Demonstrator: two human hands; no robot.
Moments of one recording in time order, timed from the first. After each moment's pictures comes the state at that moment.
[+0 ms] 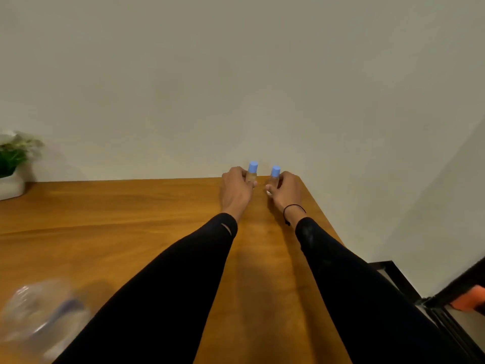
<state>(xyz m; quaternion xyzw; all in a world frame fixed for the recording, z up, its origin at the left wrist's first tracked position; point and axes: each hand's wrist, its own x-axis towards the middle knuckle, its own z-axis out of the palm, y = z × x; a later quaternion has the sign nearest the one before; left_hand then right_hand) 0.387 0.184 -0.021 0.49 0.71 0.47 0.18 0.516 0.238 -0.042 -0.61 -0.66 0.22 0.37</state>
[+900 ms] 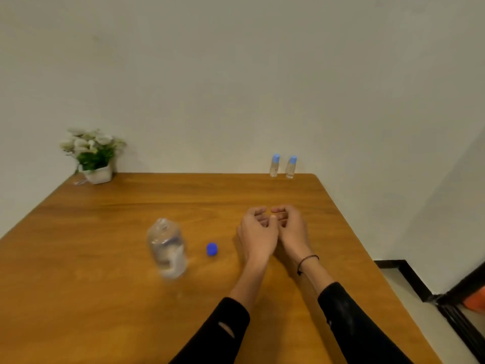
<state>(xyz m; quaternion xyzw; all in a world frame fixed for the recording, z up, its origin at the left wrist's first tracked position) 0.425 -0.047 -0.002 0.34 0.70 0.57 0.26 0.507 -0.007 -0.009 -0.53 -0.64 0.39 0.40</state>
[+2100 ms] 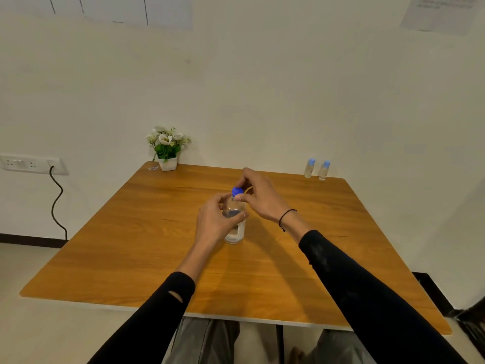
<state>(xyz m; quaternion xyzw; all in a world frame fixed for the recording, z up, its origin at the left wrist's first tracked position) 0.244 -0.213 0.020 0.46 0.72 0.51 0.12 0.367 -0.121 0.089 -0.27 -0.88 0.27 0.28</state>
